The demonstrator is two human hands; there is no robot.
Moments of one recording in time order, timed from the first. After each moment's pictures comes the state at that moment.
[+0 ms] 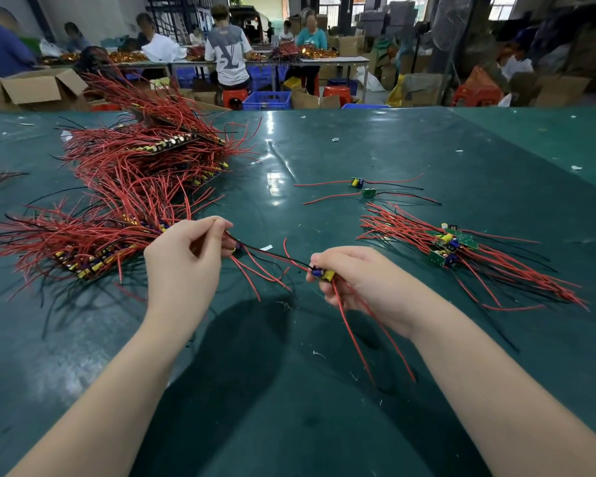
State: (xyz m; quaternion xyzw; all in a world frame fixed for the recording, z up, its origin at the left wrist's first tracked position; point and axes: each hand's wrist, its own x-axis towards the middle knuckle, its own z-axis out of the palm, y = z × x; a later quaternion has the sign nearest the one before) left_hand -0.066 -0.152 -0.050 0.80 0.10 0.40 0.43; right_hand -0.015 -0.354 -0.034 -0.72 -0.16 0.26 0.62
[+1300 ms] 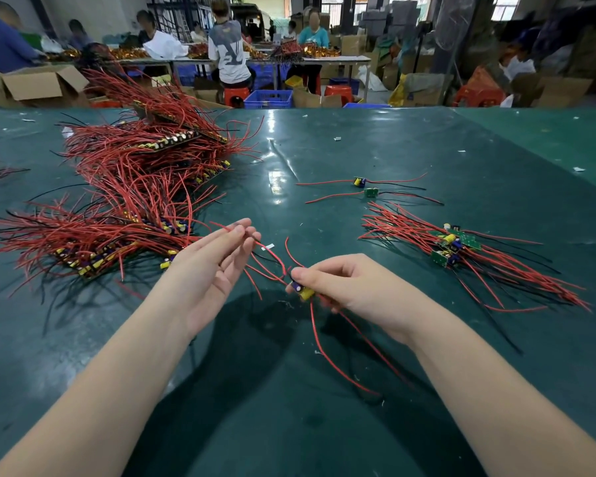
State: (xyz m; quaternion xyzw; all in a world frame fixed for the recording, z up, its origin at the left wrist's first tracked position) left_hand -0.063 -0.163 -0.038 0.43 0.14 0.14 0.88; right_hand -0.026 -0.352 -0.037 -0.77 -0.25 0.23 0.54
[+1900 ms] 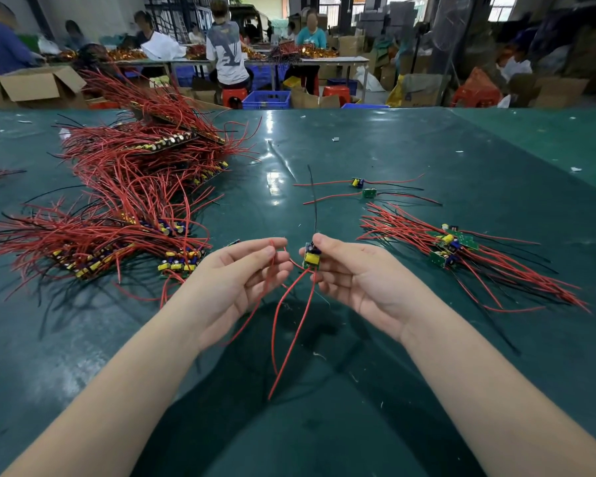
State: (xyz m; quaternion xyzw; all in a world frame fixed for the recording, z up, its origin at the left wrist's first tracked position) left_hand -0.069 -0.184 -0.042 0.53 0.10 0.05 0.84; right_hand -0.019 -0.350 -0.033 -0.59 -0.10 0.26 0.76
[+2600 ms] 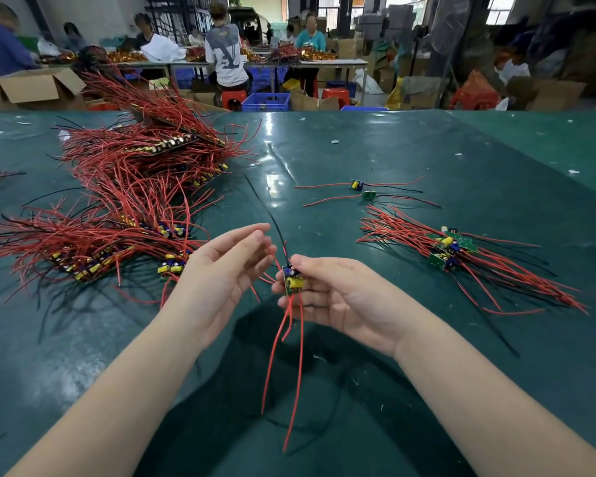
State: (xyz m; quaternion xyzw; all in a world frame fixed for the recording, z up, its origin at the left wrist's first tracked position) left_hand -0.064 -0.179 -0.044 0.54 0.08 0.15 0.82; right_hand -0.032 -0.343 -0.034 -0.54 -0.17 0.36 0.74
